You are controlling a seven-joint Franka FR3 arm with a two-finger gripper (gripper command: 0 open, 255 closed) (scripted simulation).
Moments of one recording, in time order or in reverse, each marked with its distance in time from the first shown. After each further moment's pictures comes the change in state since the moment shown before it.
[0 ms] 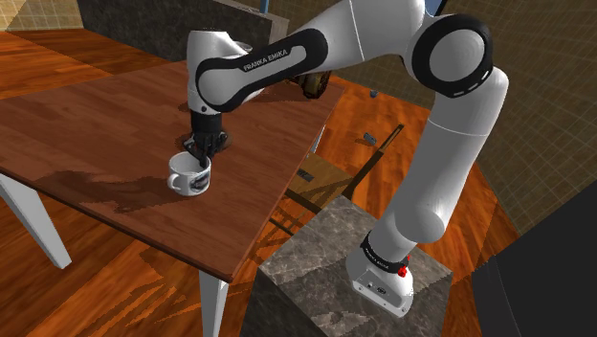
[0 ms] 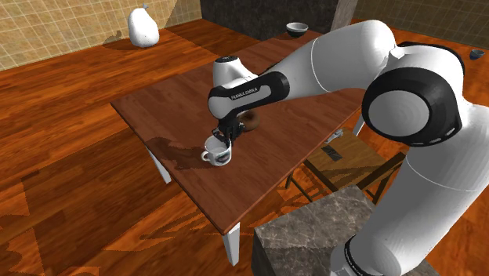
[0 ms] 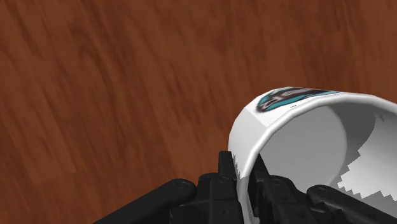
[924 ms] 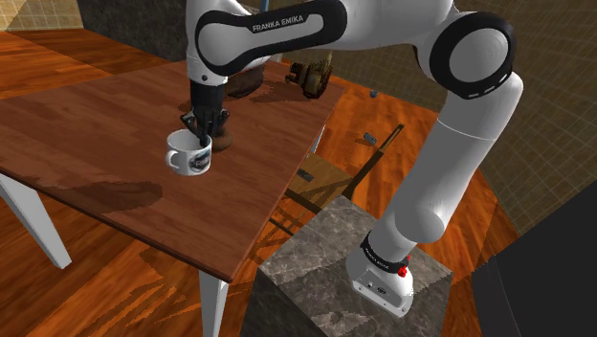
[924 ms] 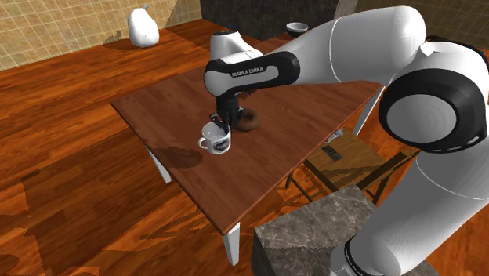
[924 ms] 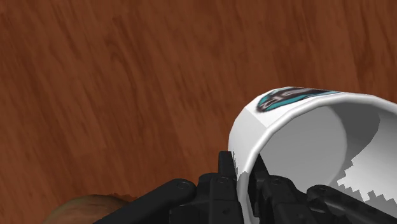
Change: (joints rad) arm -0.005 -0.080 0.004 0.094 0.021 -0.172 -0.006
